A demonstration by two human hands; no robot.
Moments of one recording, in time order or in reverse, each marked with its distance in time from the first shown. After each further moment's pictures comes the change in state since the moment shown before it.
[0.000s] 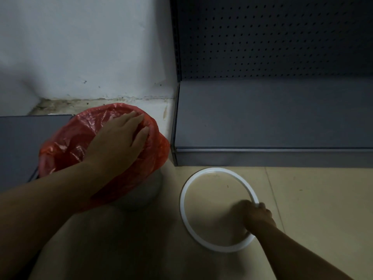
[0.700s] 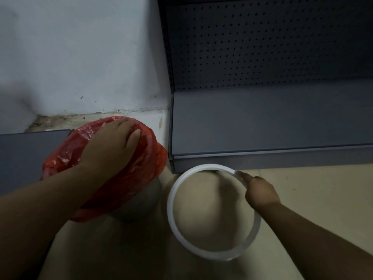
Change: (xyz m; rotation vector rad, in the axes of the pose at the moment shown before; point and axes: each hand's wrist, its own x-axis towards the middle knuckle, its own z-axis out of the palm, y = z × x) left_hand 0.009 -0.010 -0.014 0.023 0.011 0.028; right_hand -0.031 -0.045 -0.084 -0.320 0.156 -0.491
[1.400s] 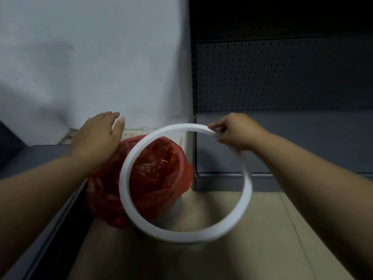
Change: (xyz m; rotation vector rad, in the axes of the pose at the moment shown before) left_hand 0.006 -0.077 -0.072 -0.013 0.184 -0.189; right_hand -0.007 -0.169 -0.184 0.129 0.149 -0.459
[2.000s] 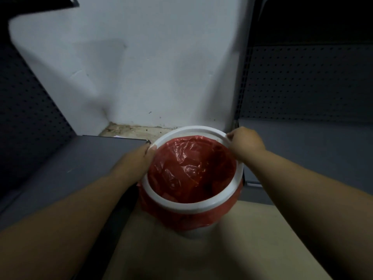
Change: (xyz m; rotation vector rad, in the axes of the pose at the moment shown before) left_hand -0.027 -0.088 0.026 -0.279 -0.286 -0.264; right_hand 0.069 -0.088 0.089 -0.006 0.019 0.225
